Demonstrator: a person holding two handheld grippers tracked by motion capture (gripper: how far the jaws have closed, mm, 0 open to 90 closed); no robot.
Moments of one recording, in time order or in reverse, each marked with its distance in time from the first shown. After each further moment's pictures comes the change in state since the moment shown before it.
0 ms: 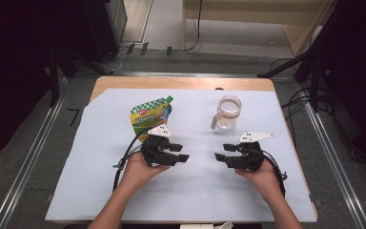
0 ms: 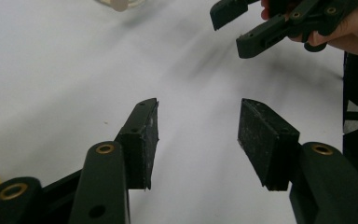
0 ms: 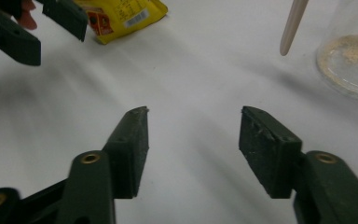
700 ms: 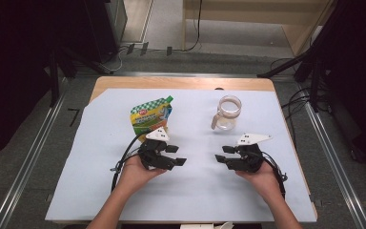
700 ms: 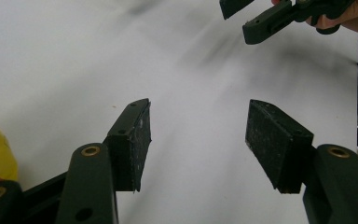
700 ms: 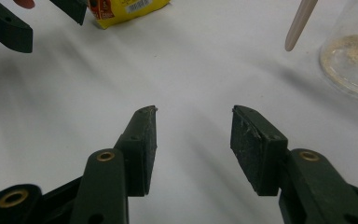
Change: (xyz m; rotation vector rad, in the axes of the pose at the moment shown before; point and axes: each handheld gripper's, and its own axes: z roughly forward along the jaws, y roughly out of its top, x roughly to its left) left arm -0.001 -0.010 -0.003 0.023 0.036 0.027; right arm 0.003 -0.002 0.001 0.021 -0.016 -0.047
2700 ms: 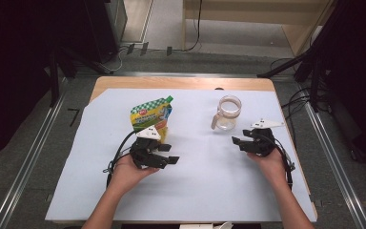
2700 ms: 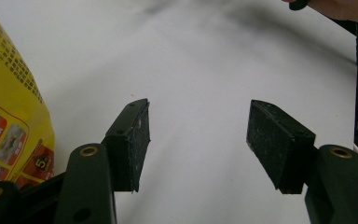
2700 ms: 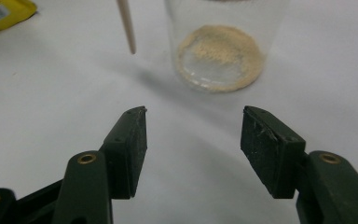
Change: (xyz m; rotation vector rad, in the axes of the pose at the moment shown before) left arm 0.008 -0.006 -0.018 -0.013 0.014 -0.031; right arm -0.070 0.004 -0.002 -0.014 -0.266 0.110
